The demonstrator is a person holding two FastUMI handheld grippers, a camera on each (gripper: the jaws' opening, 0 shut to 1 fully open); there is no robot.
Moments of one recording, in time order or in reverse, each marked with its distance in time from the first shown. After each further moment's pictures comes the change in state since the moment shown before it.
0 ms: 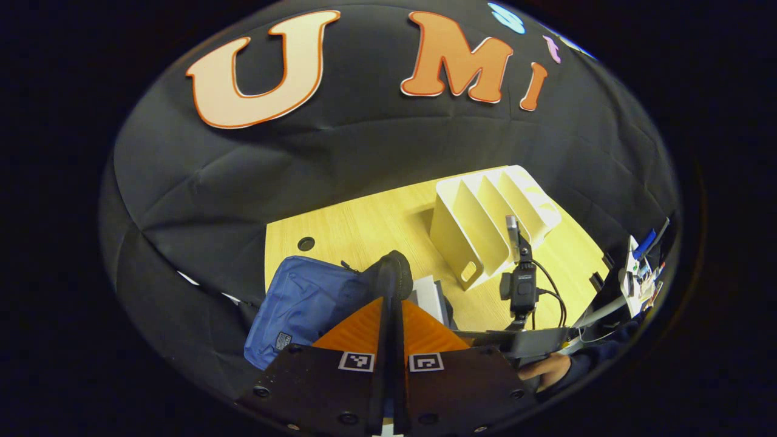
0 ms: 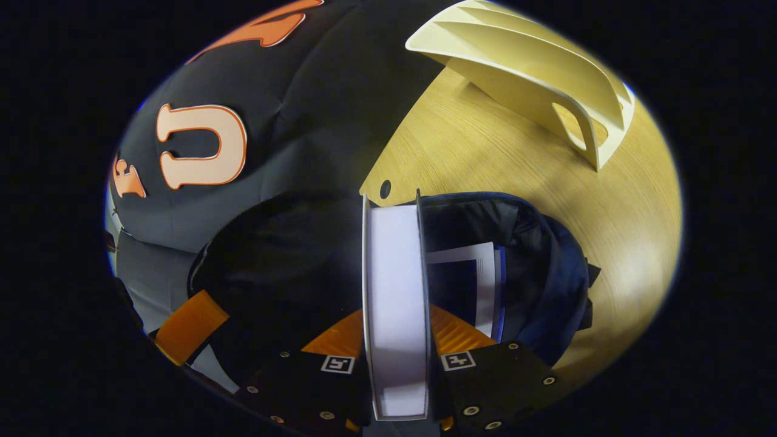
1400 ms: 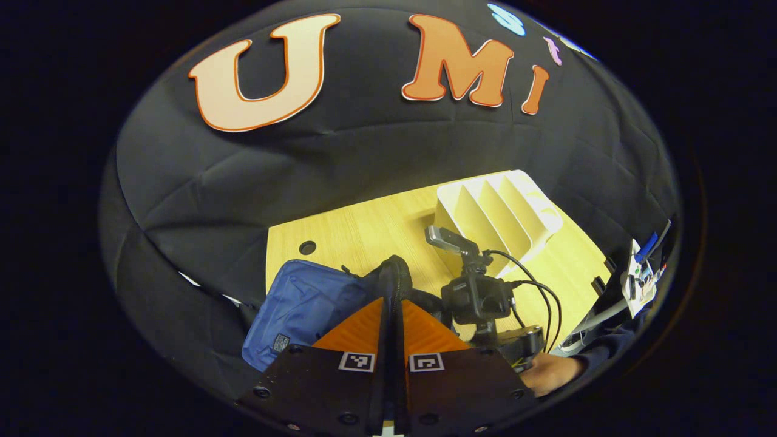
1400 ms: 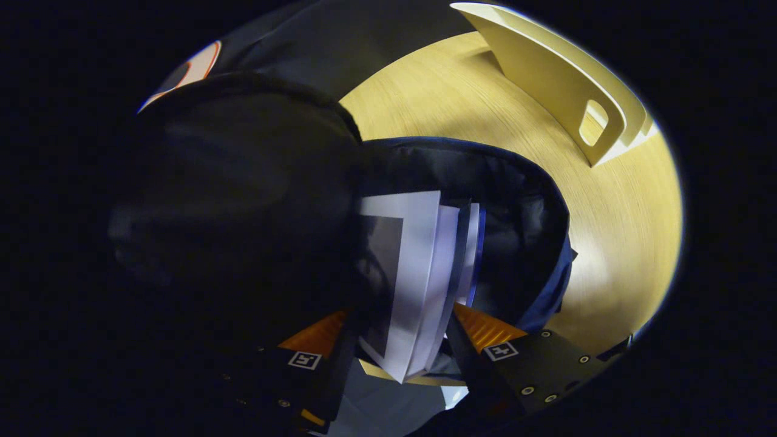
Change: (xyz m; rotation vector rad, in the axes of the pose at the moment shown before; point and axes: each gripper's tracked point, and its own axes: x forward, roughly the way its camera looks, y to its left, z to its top) left arm 0.000 0.009 0.004 -0.037 -0.037 0.028; right arm 0.001 -0.021 -0.045 -0.175 0.291 -0.341
